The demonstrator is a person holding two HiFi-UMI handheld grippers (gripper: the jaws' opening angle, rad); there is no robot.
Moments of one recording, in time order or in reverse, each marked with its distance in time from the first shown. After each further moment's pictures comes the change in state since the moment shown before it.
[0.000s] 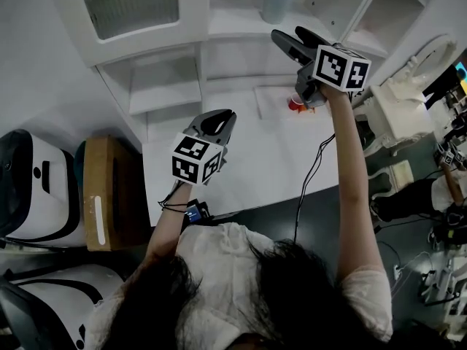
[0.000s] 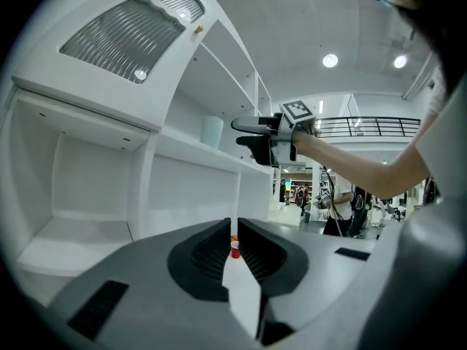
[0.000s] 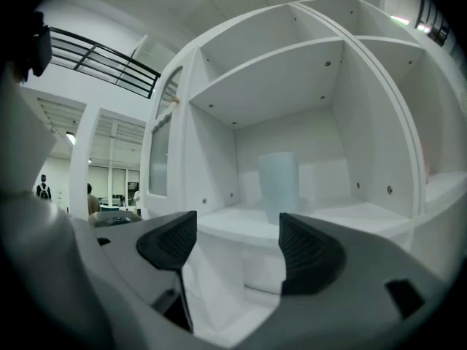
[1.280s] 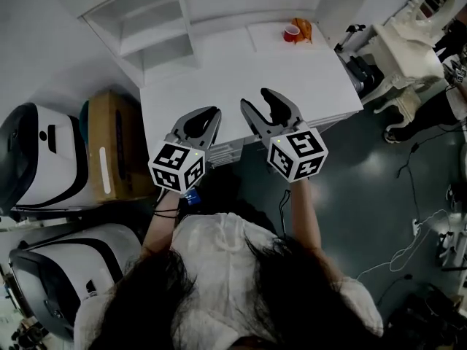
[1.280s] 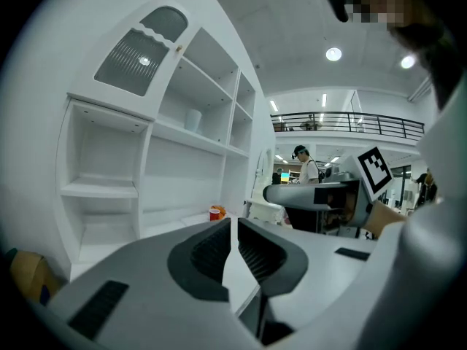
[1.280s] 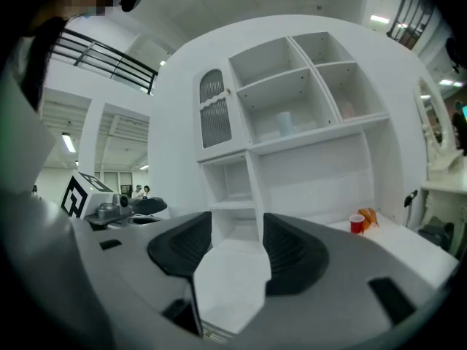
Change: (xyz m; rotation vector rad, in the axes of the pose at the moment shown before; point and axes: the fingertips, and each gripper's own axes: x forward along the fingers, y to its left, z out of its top) left arm -0.139 -0.139 -0.092 -0.048 0.094 0.009; right arm -0.223 0.191 -0.242 0.088 0.034 -0.102
